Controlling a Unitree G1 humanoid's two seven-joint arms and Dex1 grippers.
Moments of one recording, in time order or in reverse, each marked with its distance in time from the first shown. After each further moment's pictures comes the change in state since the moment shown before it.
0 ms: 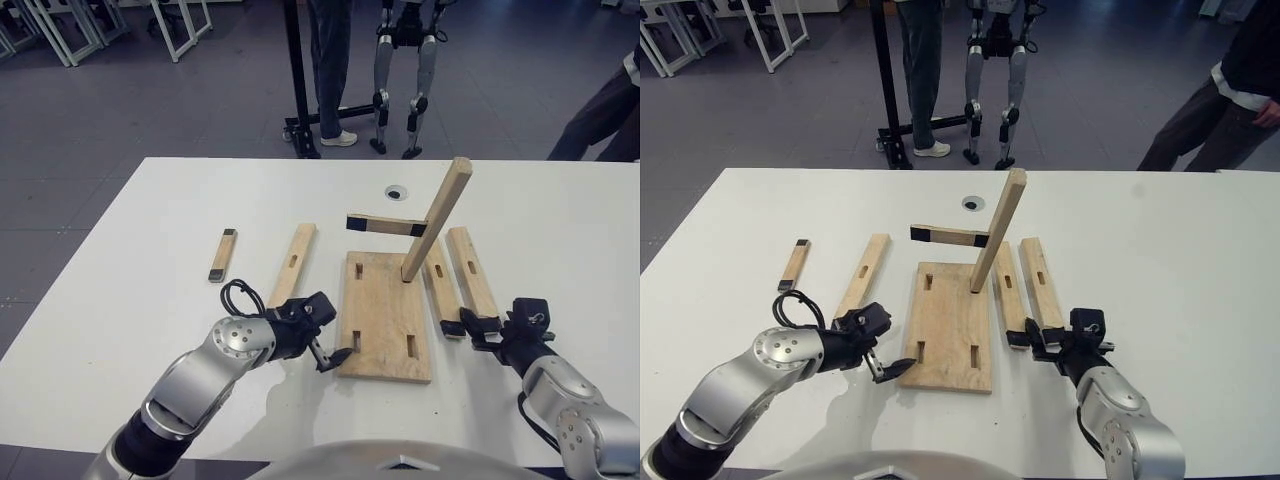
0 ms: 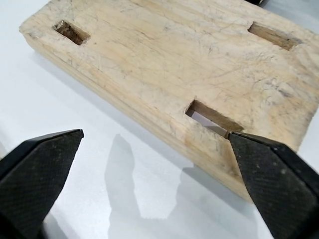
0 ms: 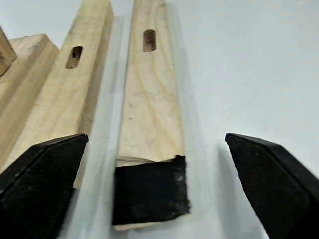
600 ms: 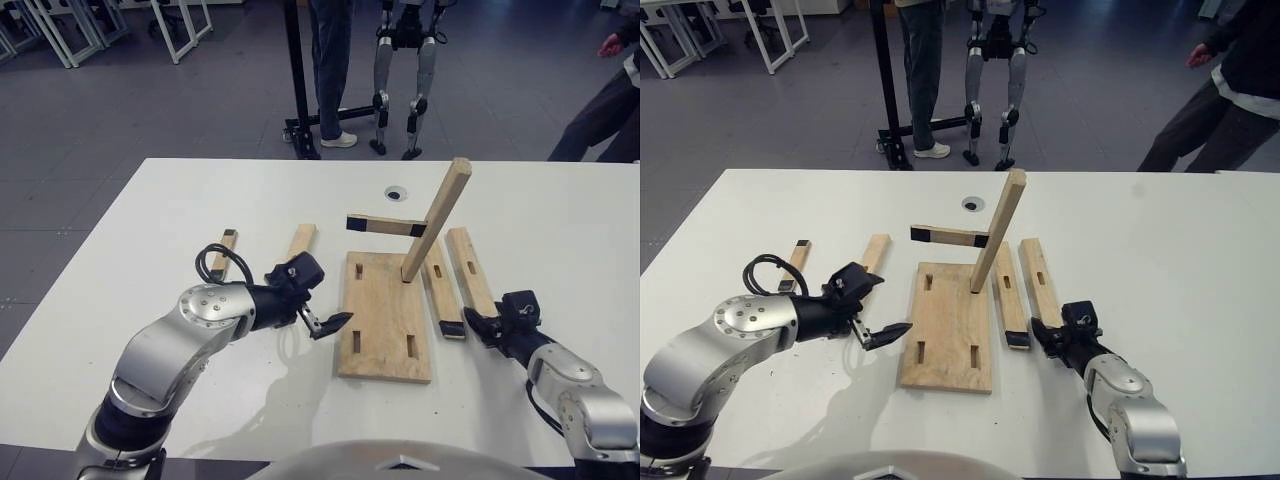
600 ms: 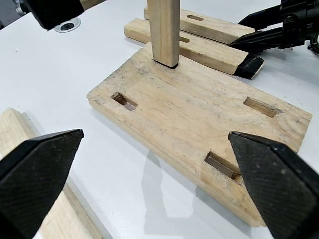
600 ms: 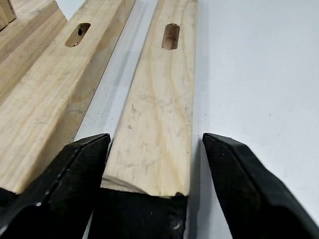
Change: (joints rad) left arm -0.110 0.008 0.203 -0.031 -0.185 0.063 -0.015; right arm -0.070 -0.131 0.090 0.198 -0.120 -0.156 0.206
